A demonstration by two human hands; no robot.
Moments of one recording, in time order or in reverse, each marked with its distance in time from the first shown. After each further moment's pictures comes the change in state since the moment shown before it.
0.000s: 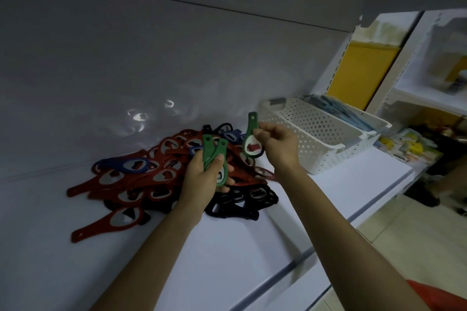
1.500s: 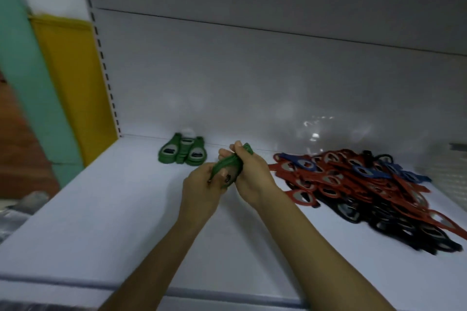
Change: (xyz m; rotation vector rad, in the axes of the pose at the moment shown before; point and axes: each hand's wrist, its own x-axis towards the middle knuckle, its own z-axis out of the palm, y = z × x) left_hand -0.168 0.077 -0.244 0.568 0.690 0.183; right_hand -0.235 -0.026 0.267 0.513 -0.788 0.560
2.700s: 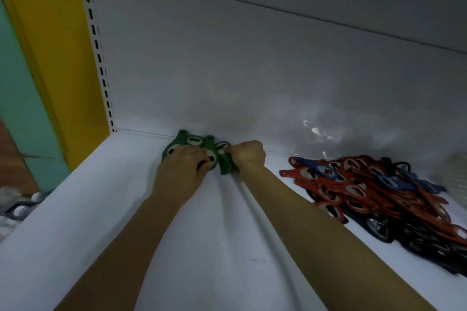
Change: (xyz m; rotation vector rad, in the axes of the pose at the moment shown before) left_hand 0.089 -0.053 -0.056 0.681 -0.050 0.495; right_hand 0.119 0.027 0.025 -0.975 0.472 -0.078
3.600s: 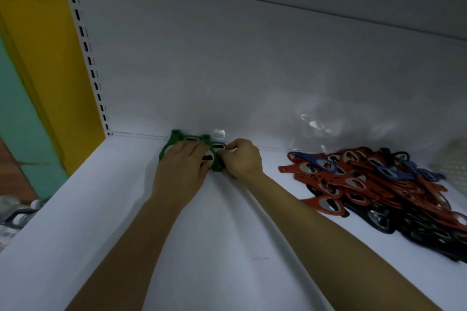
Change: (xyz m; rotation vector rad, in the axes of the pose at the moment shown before) left_hand 0.004 0.011 -0.007 0.136 -0.005 0.075; right_hand -0.022 0.009 -0.011 -0.259 -0.061 -0.299
